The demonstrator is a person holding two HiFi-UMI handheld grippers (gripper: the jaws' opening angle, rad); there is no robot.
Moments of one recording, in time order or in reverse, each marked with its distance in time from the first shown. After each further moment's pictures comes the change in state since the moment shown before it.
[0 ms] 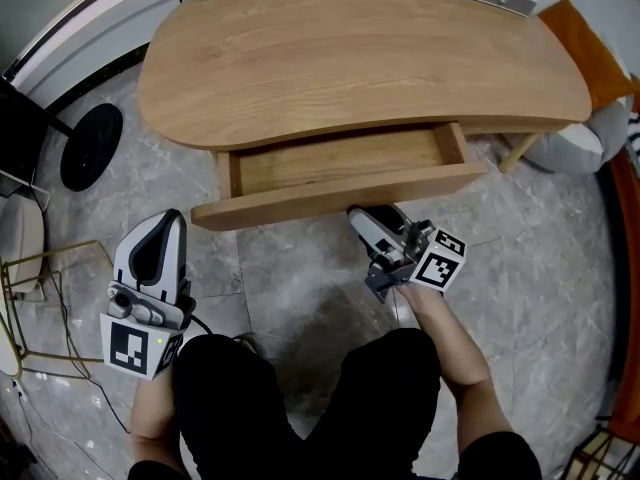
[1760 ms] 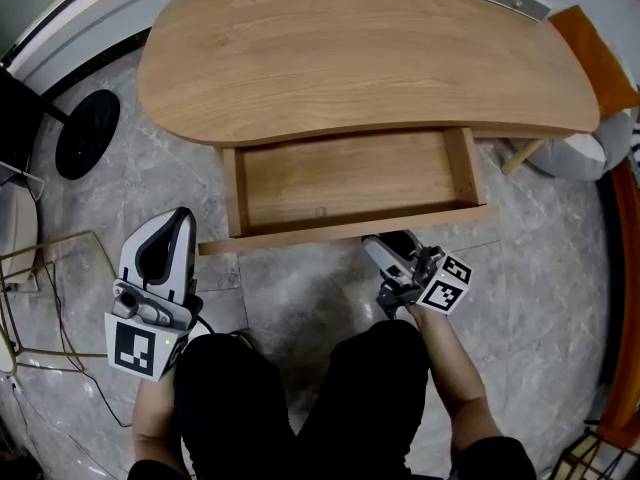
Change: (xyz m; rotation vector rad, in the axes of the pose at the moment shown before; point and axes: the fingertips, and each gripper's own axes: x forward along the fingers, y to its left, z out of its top) left arm 0.004 -0.003 -0.017 -0.029 0.028 -0.002; right arm -0.043 -0.009 -0.036 -0.026 0.060 -0.080
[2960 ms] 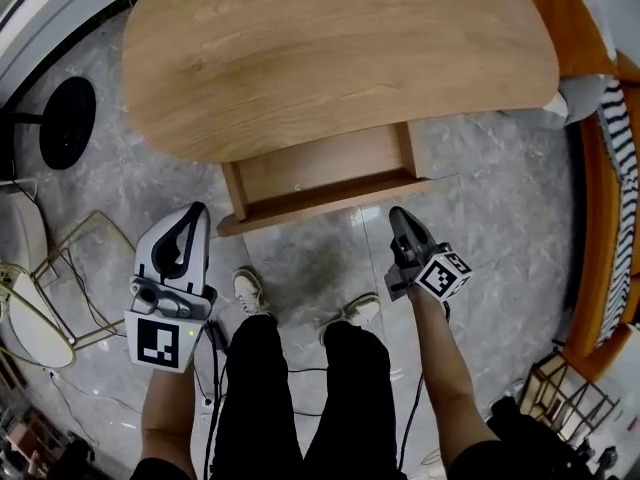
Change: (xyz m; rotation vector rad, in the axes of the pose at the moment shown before) left arm 0.051 0.006 0.114 -0.137 0.243 -0.125; right arm -0.092 0.048 0.079 0.179 0.038 -0.681
